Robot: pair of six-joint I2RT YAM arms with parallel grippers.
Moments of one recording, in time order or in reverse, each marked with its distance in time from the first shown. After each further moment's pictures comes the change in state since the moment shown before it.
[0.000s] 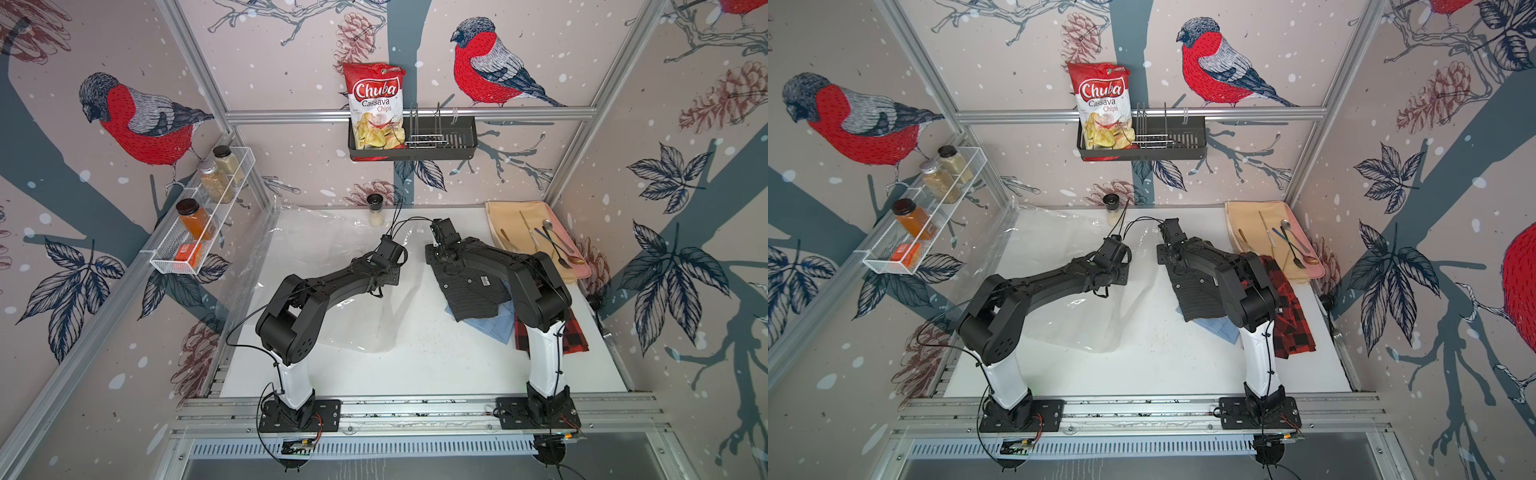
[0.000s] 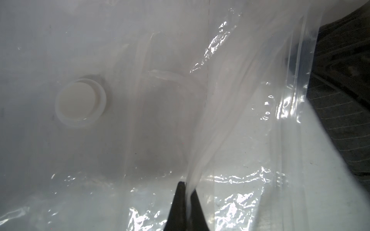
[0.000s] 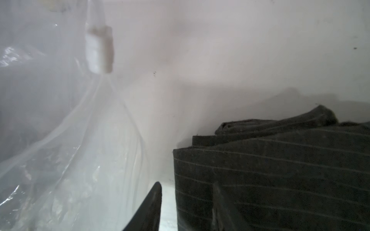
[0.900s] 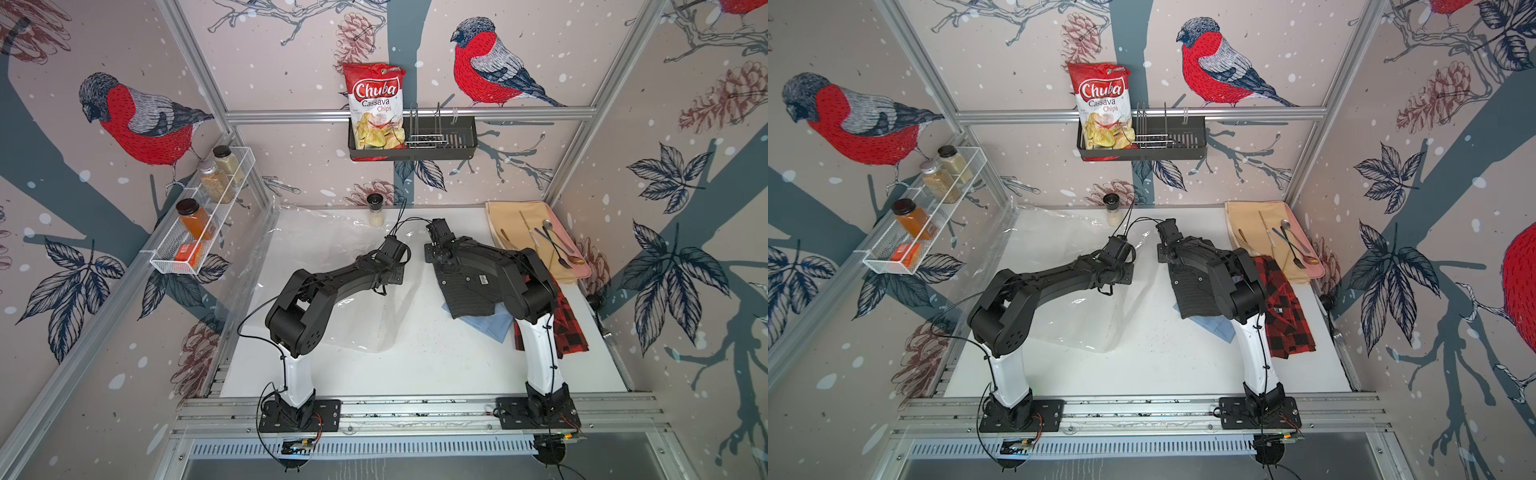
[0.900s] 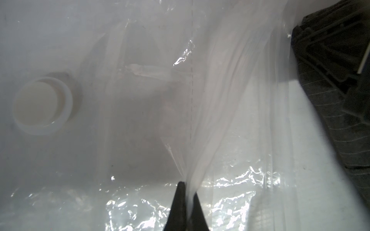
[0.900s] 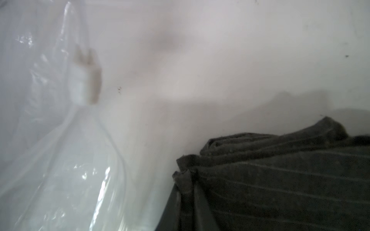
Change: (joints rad) left arm 0.000 0.072 0.055 0.000 0.057 -0.003; right arm -0.021 0.096 0.066 -0.003 0.061 0.015
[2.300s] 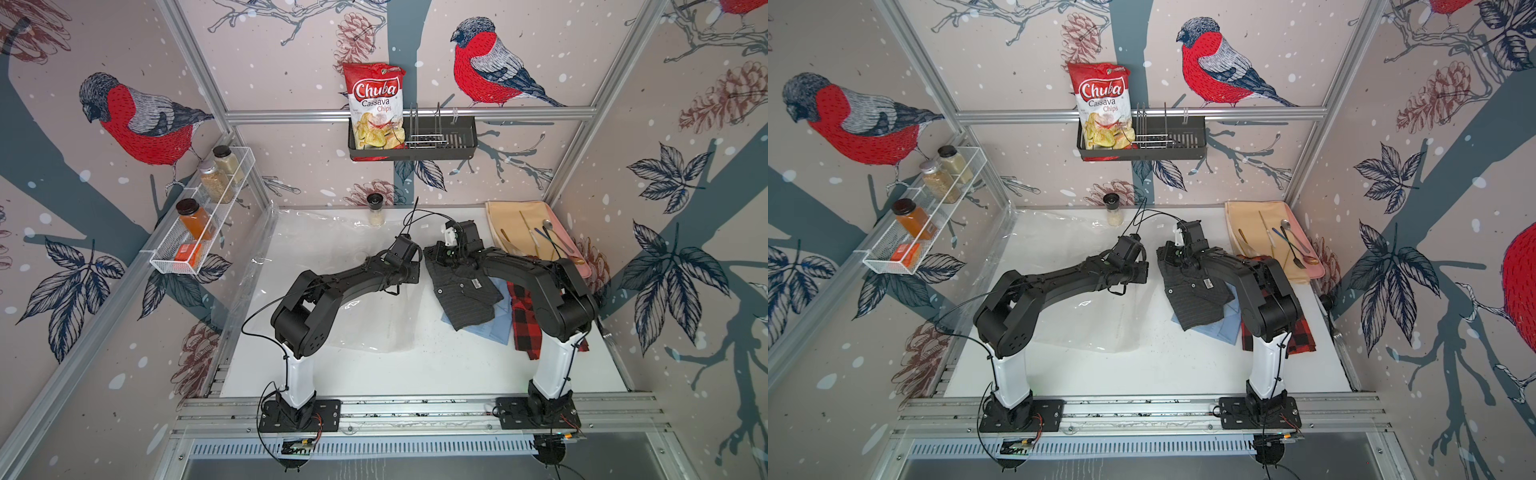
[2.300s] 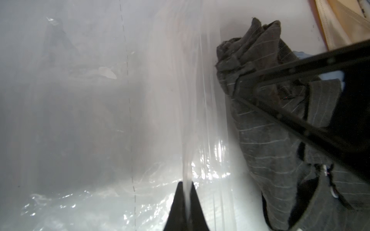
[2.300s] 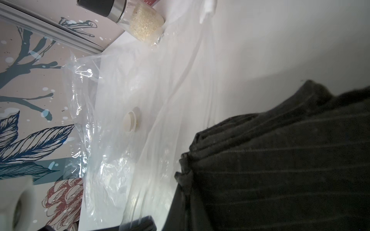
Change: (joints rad) left arm -0.069 0.009 0.041 0.076 0.151 -0.097; right arm -0.082 -0.257 -0.338 0.340 -0.577 0.334
